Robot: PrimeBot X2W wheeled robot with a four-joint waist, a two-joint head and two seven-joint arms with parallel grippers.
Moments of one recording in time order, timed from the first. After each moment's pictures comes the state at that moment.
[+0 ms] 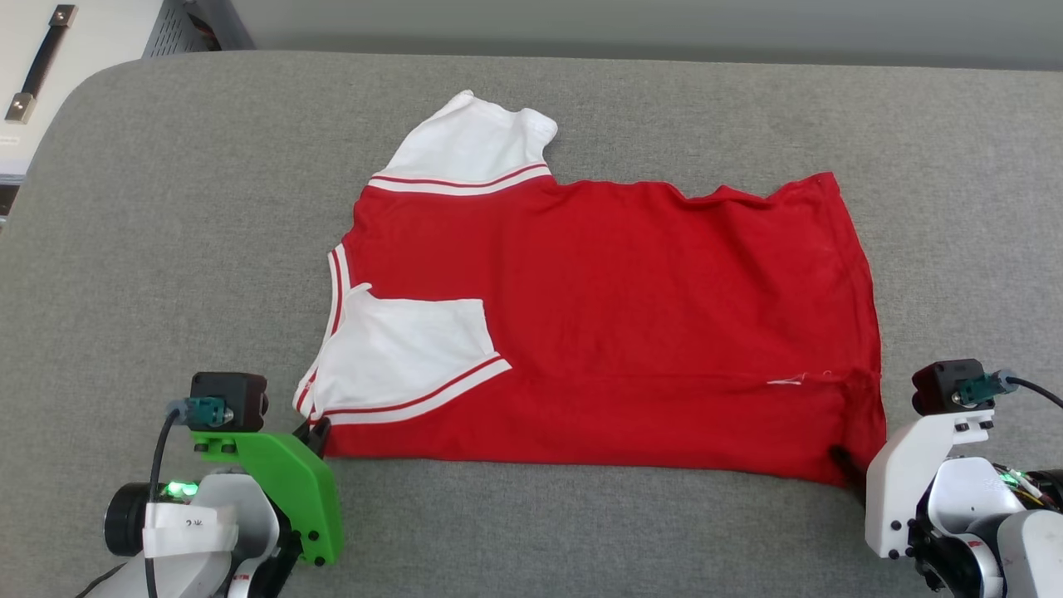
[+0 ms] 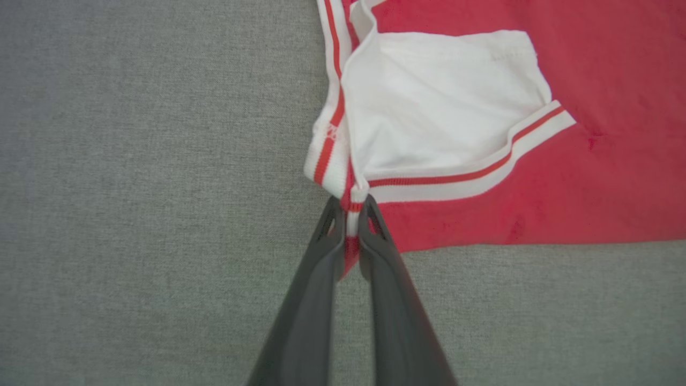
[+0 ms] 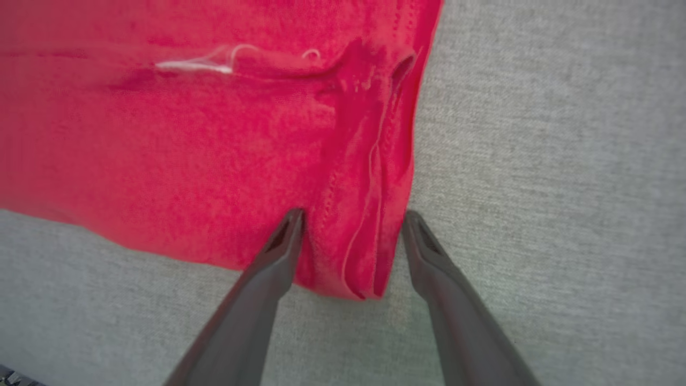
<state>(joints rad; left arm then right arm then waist) -0.23 0.70 -0.66 -0.07 -0.90 0.41 0.26 -0.09 -0.21 0.01 0.06 0.27 0.13 0.74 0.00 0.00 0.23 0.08</state>
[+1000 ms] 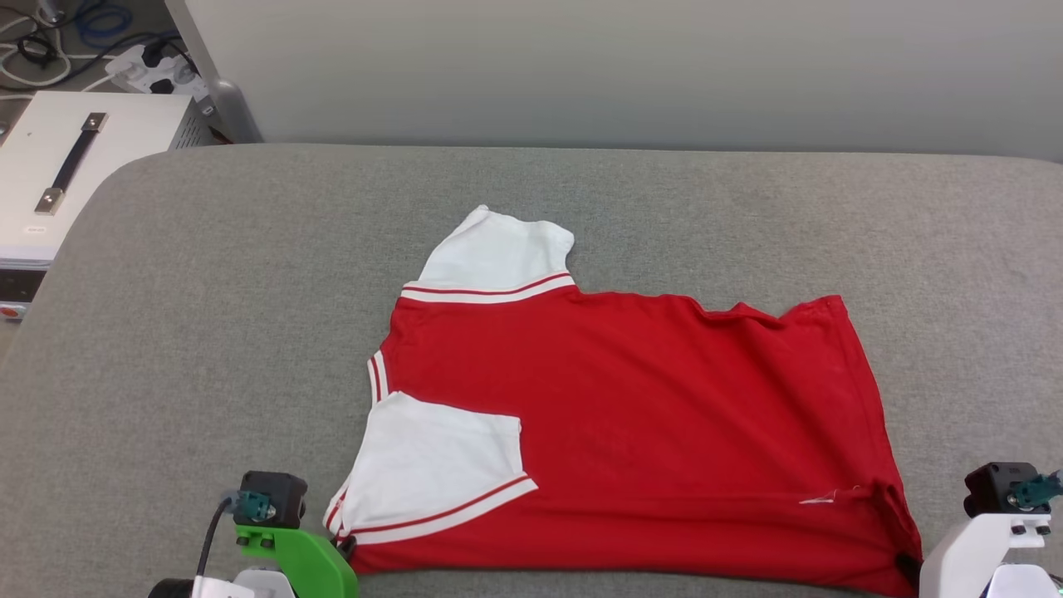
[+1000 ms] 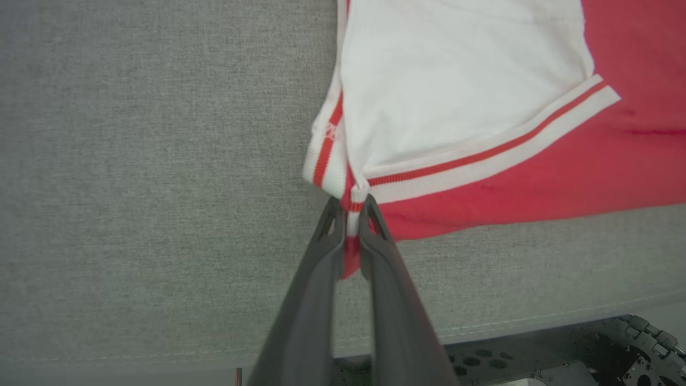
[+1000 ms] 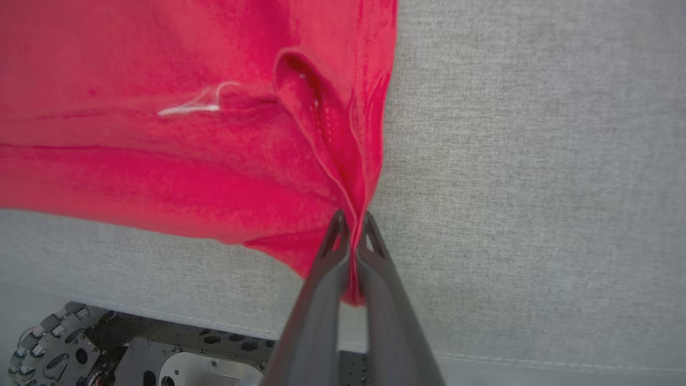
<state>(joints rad) -0.12 0.66 -0.75 0.06 -0.92 0.34 0.25 0.14 -0.22 -0.11 -0.07 0.35 0.13 0.79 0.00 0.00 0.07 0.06</state>
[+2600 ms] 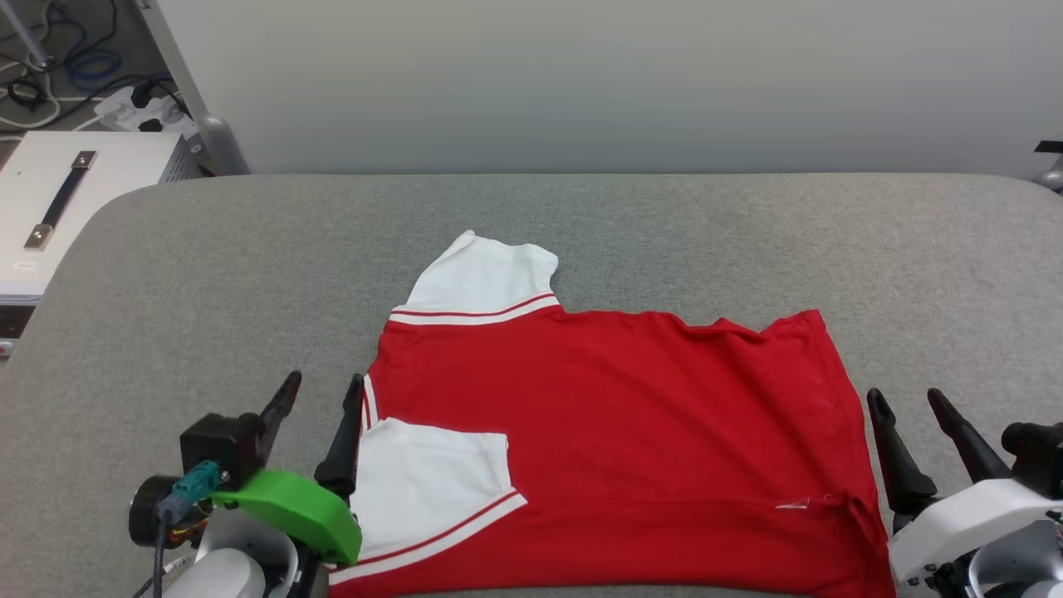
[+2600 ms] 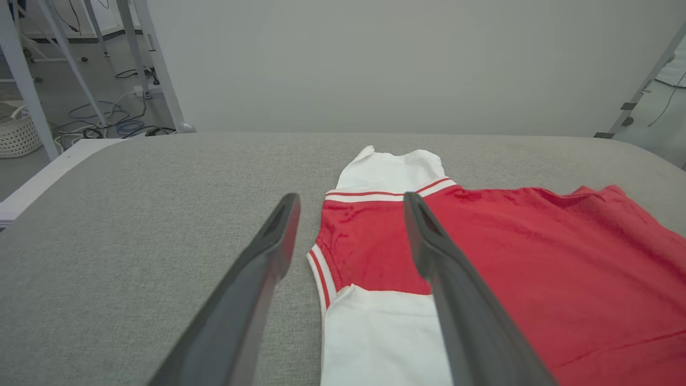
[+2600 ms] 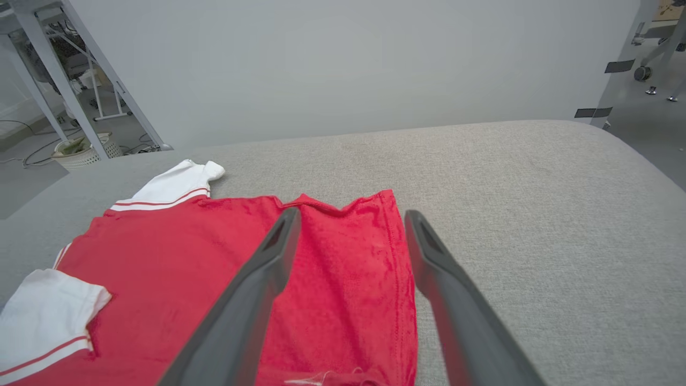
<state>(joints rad) -0.18 0.56 -0.62 0.09 -0.77 0.25 -0.25 0.07 -0.20 -0.04 -0.08 0.36 0.13 0.10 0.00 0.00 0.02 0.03</state>
